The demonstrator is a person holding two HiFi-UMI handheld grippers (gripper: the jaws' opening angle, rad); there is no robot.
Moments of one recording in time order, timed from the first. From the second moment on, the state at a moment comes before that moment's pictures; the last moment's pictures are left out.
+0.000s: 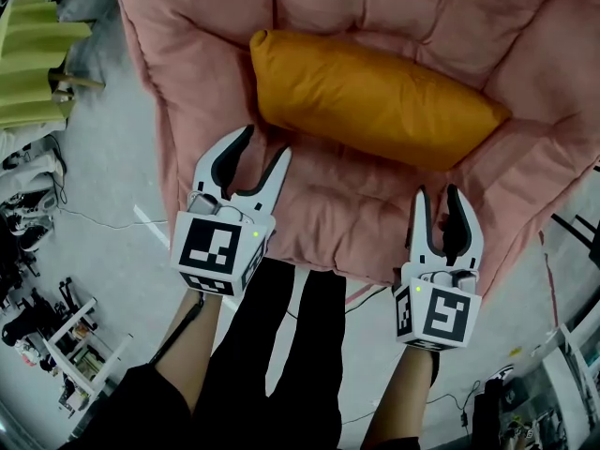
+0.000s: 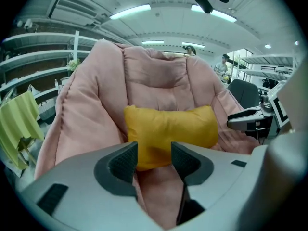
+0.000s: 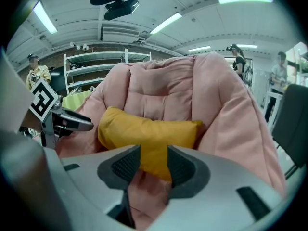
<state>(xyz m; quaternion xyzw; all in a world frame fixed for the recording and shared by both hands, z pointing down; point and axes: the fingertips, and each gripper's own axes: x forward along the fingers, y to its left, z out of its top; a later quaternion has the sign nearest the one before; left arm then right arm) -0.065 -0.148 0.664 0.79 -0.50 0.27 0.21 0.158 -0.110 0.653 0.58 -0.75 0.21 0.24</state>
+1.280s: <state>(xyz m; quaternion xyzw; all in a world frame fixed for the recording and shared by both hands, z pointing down) -0.052 -0.197 0.691 0.79 -0.50 0.29 0.21 0.196 -0.158 0.695 0.60 -0.71 0.26 0.24</state>
